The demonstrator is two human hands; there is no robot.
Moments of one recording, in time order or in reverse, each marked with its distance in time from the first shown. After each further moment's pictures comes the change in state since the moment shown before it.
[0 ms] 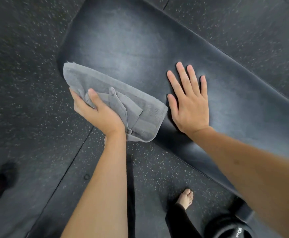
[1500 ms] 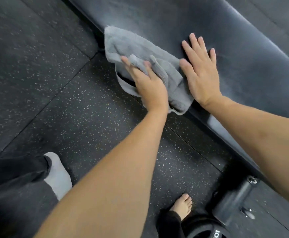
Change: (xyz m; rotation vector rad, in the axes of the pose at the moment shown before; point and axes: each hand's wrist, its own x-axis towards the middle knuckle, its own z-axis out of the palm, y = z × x) left_hand -0.301 -0.078 -0.025 -0.288 -0.317 0.009; right_hand -0.190 0.118 0.000 0.349 0.030 -0.066
